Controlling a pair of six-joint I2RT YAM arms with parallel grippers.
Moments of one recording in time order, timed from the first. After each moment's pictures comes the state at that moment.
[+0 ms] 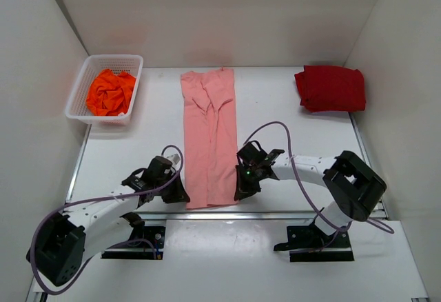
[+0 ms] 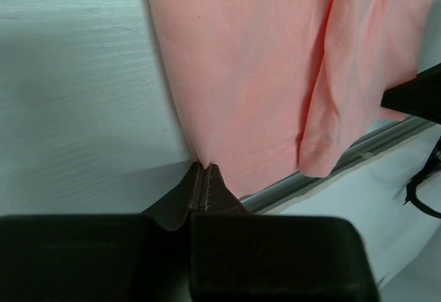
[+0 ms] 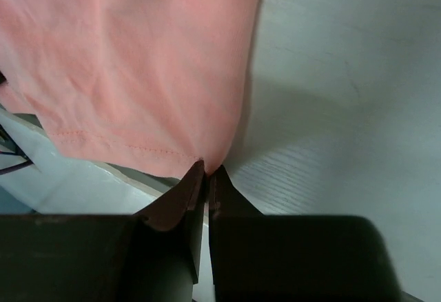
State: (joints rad) left arm -0.57 0.96 0.31 -0.33 0.26 -0.71; right arm 0.83 1.55 0.77 -0.40 -0.32 0.80
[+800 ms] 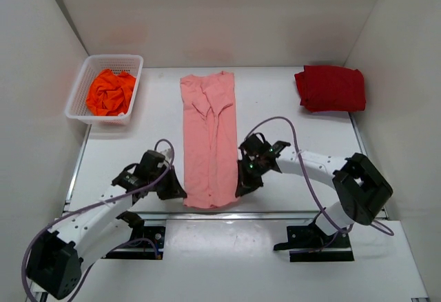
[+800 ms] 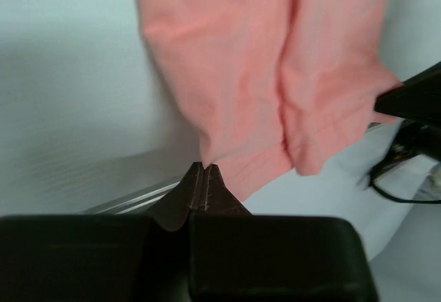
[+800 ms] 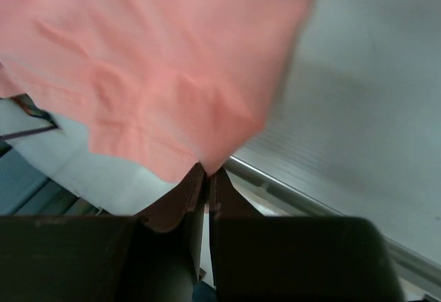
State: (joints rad) left arm -0.52 0.81 0.36 -0.54 0.30 -0.73; right arm 0.79 1.47 0.78 -0.52 -0.42 0.76
